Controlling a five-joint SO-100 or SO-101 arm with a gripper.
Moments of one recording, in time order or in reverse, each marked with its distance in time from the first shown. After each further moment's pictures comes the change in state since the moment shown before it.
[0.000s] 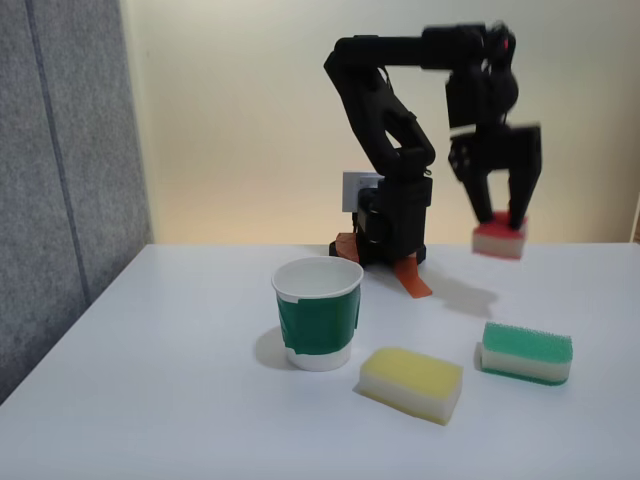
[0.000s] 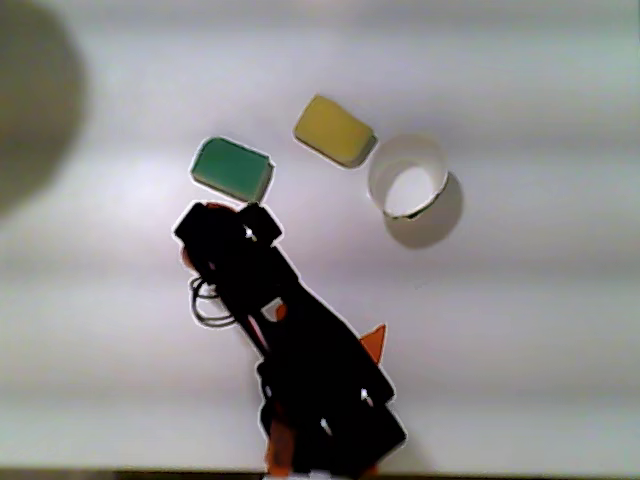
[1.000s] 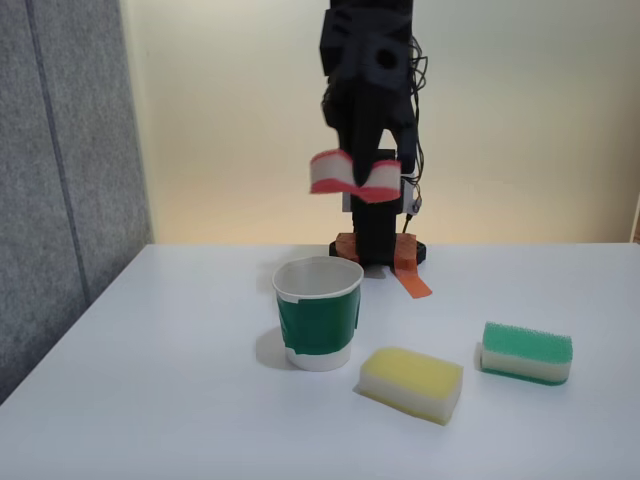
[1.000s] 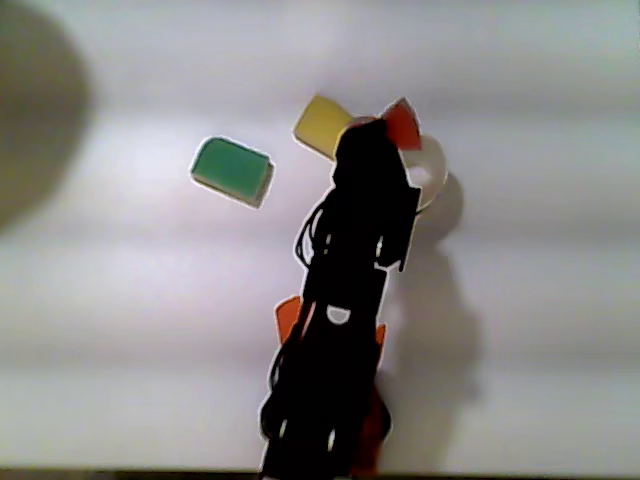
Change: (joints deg) arm 50.2 4.1 -3.5 -20.7 -11.9
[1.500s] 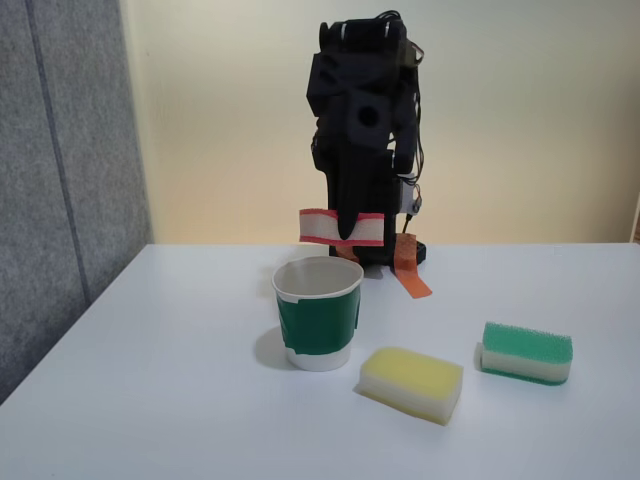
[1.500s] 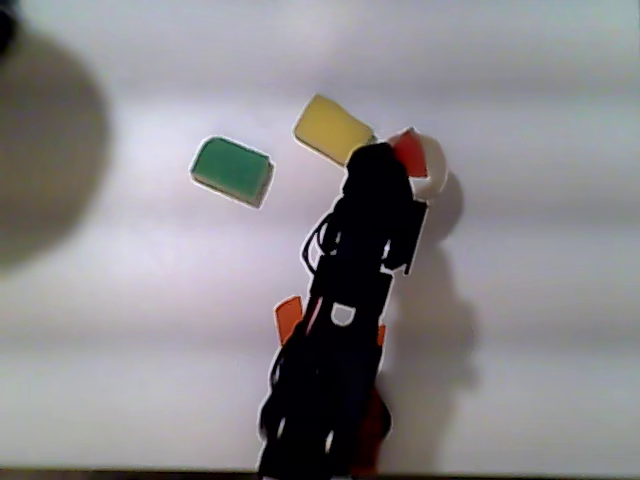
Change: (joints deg) arm 1.5 1.0 12.2 -2.5 1.3
